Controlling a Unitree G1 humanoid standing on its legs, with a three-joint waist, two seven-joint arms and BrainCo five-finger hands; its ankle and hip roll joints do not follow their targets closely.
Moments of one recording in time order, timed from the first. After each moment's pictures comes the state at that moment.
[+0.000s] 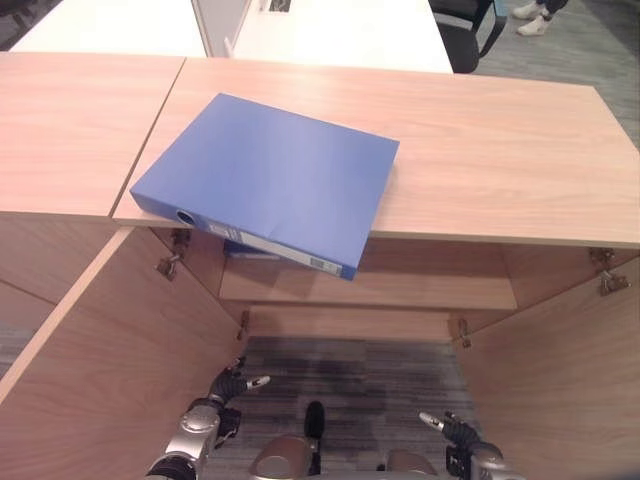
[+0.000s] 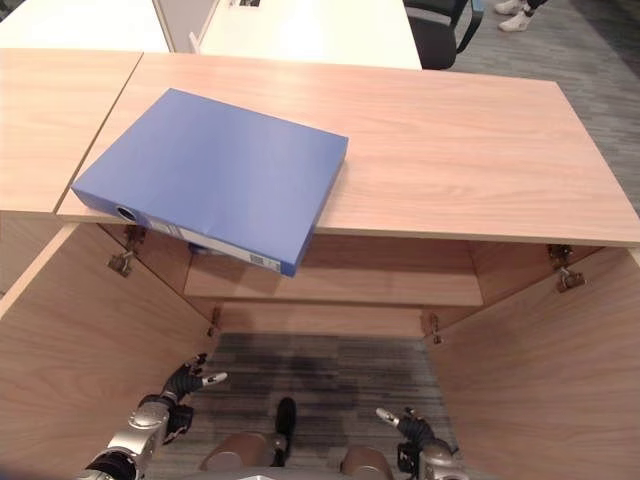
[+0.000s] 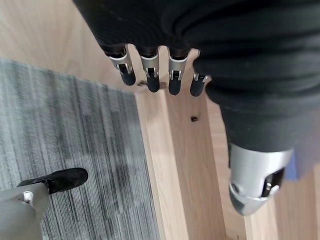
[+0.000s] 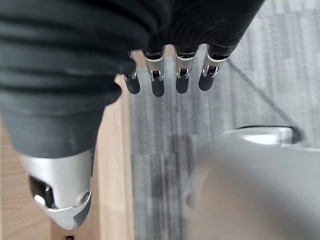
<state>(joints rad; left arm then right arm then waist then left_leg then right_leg) -0.06 0.33 -0.24 0.92 -0.19 -0.13 -0.01 -0.04 -0.23 0.13 1.21 0.33 -0.08 0.01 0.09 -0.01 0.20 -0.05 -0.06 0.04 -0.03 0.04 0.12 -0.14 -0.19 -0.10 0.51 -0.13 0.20</state>
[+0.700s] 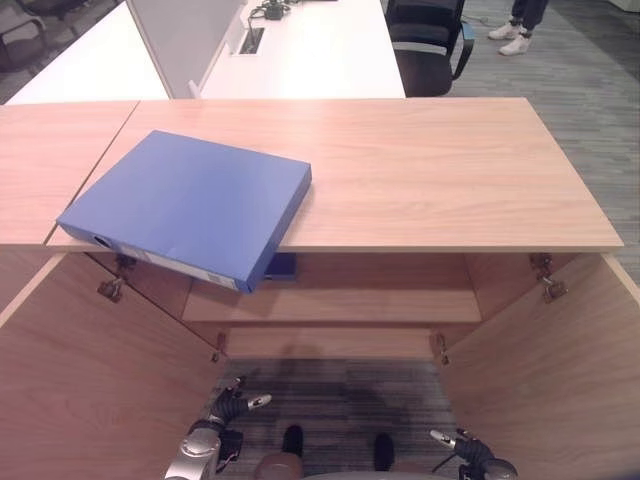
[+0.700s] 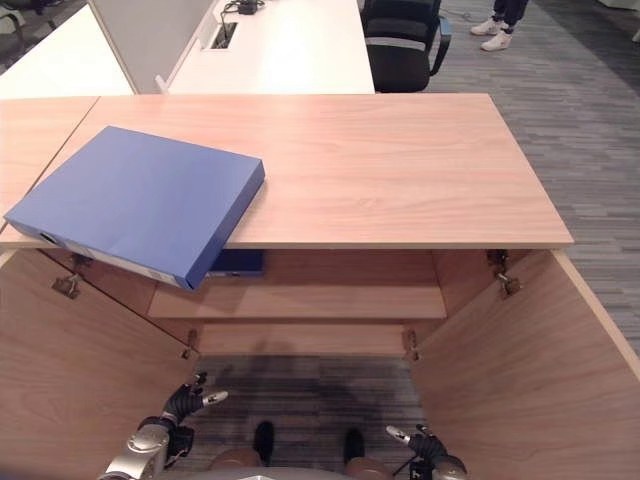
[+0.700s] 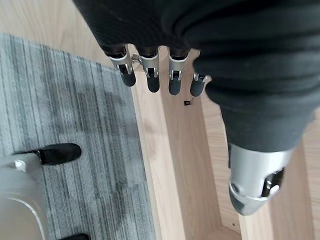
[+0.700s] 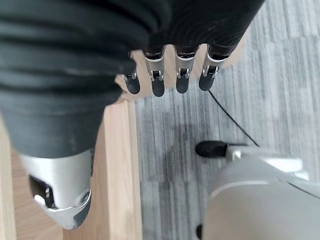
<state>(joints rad) 0.03 0.31 -0.23 0.88 -0.19 -0.13 0.01 0.01 -0.29 0.15 1.18 0.33 -0.07 0.01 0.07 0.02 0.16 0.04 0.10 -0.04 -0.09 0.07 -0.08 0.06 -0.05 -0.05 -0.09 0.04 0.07</state>
